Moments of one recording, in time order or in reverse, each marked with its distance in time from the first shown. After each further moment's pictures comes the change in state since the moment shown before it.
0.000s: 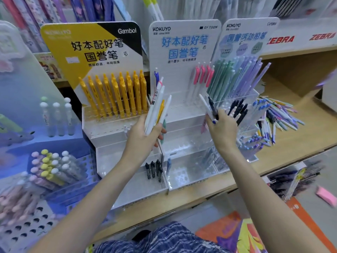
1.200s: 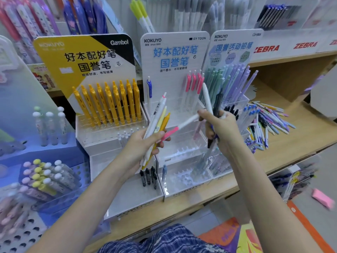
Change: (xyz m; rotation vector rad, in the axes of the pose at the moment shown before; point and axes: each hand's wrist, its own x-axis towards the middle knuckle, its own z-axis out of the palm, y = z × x) left_hand 0.004 0.007 0.003 -0.328 -0.215 -0.325; right_hand -0.002 -0.042 -0.062 1.024 -0.352 0.398
